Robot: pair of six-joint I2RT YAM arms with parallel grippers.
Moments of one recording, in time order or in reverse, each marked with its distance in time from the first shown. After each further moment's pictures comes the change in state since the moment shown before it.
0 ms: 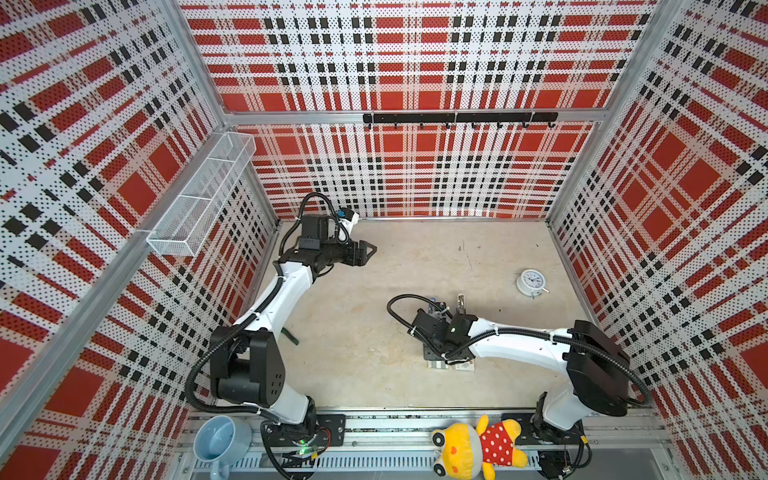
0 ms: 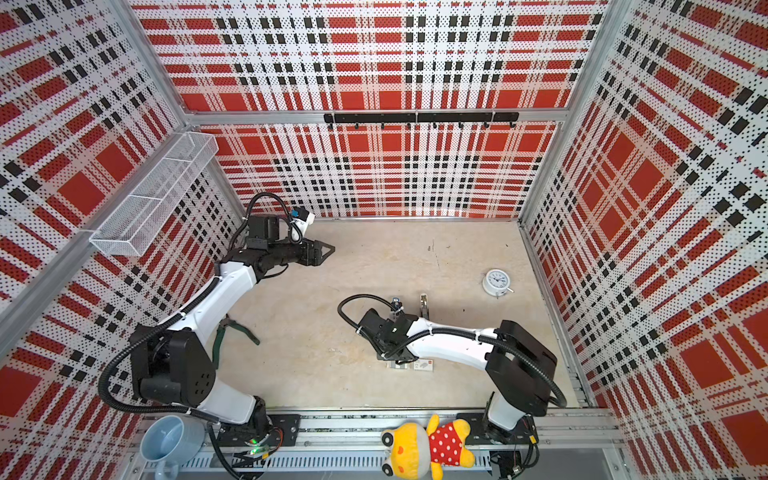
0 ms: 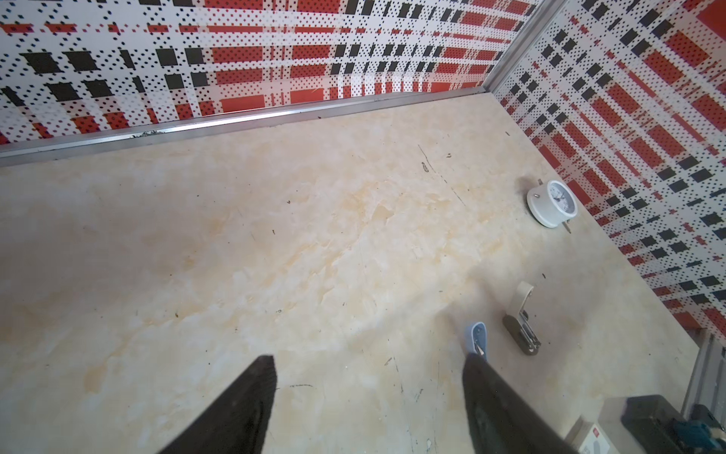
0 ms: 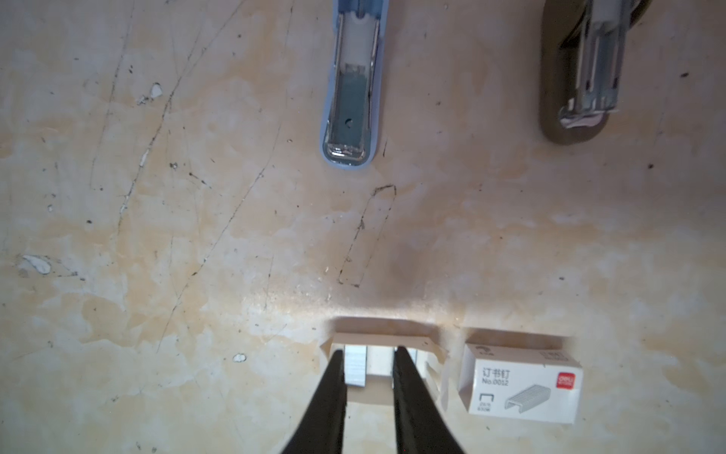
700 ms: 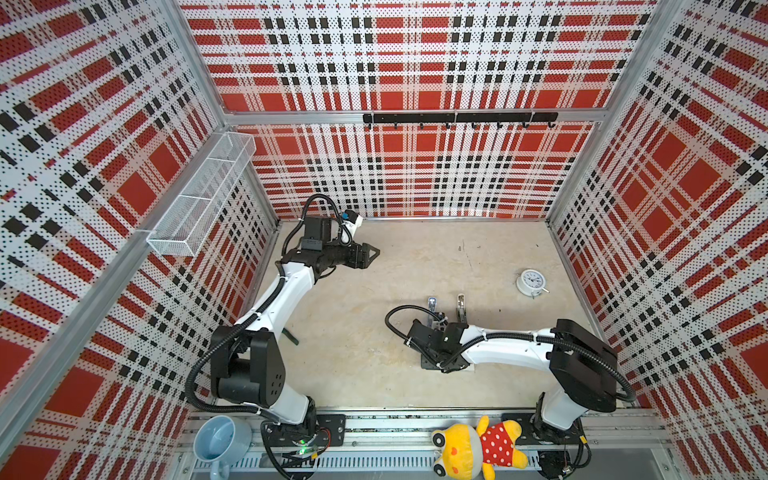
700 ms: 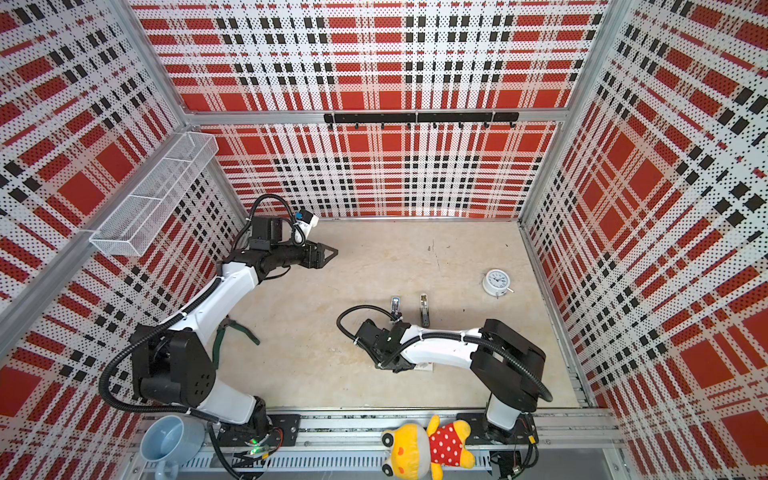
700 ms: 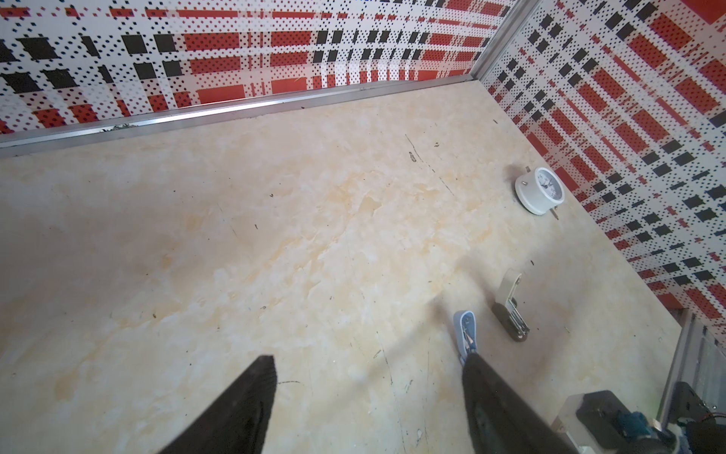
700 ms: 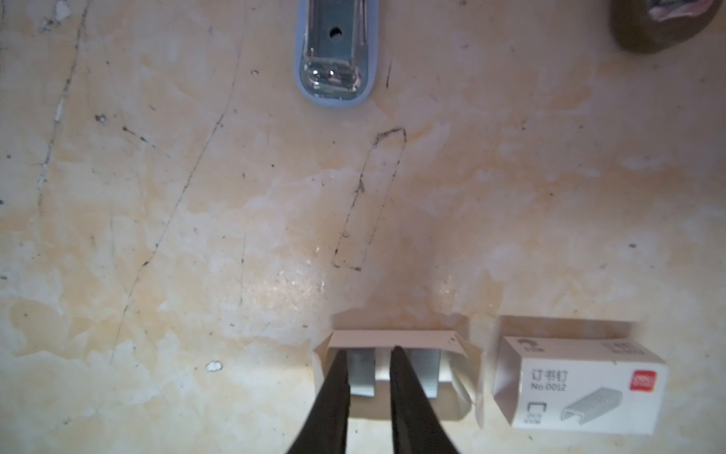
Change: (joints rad) left arm -0.024 0.000 -0.006 -0.015 0.020 0.013; right arm 0.042 0.040 -0.048 0.057 -0.029 0.081
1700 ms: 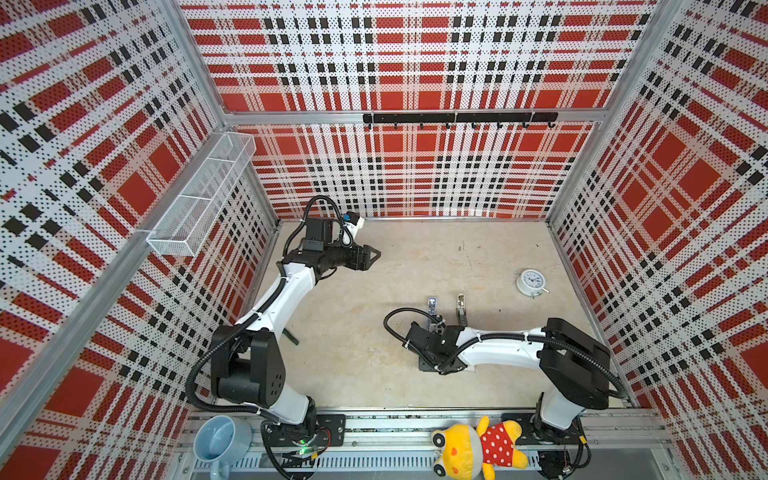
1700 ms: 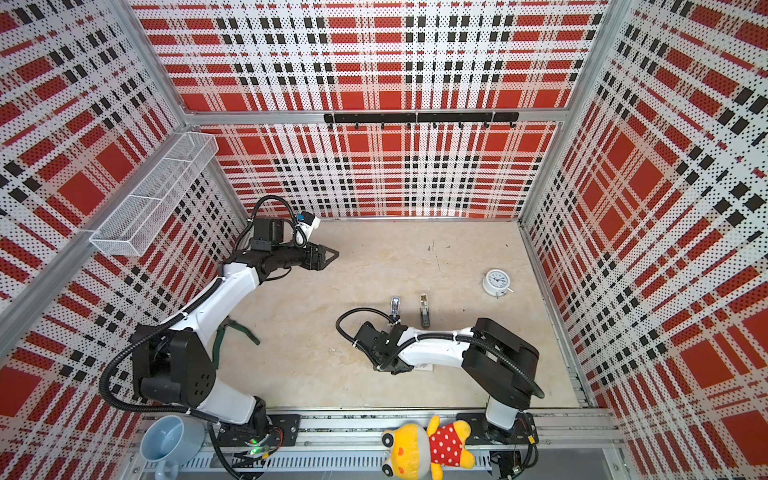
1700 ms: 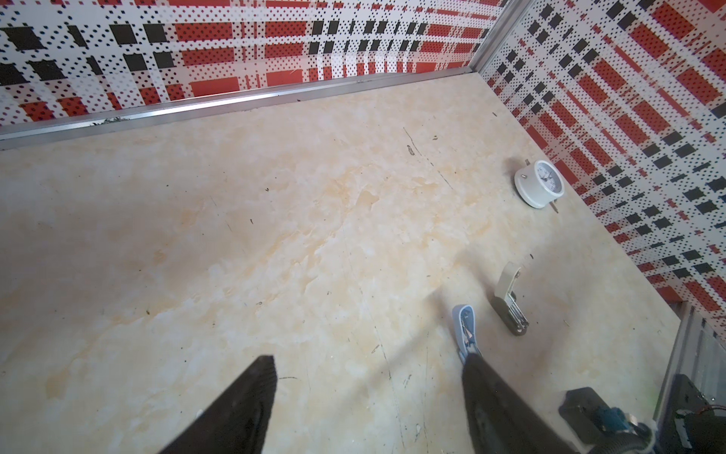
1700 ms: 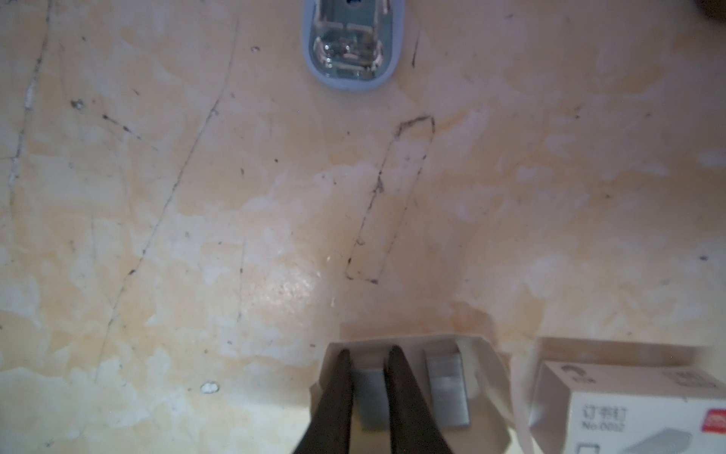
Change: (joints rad) left arm -0.006 0.000 -0.008 -0.005 0.000 0.007; right arm 0.006 0.039 -0.022 0.063 -0.012 0.003
